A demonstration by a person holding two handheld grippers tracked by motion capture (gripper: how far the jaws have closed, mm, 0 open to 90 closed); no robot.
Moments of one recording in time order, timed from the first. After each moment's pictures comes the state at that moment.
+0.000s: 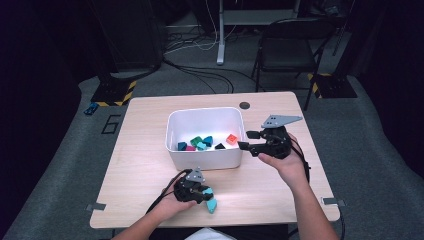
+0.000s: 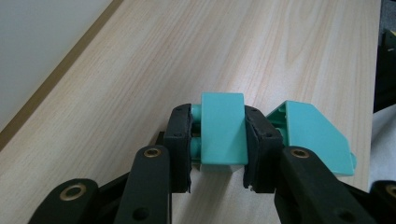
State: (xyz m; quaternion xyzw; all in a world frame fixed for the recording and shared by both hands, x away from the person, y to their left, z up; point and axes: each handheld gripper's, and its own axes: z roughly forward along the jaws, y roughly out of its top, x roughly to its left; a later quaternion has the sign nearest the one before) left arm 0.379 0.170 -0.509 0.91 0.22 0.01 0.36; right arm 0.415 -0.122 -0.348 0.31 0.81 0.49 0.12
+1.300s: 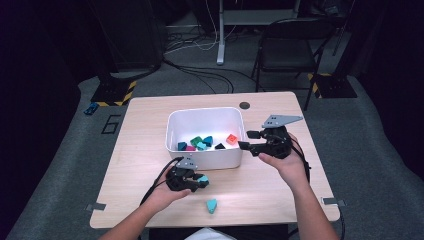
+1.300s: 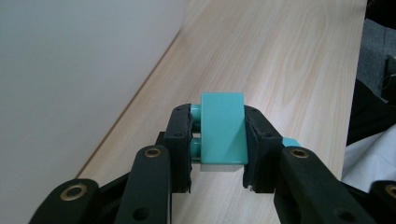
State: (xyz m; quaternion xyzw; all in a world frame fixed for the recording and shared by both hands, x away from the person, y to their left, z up) left arm 0.390 0.186 -0.459 0.89 0.24 0.04 0.38; right arm 0.415 -0.123 -0.348 0.31 0.80 0.49 0.12
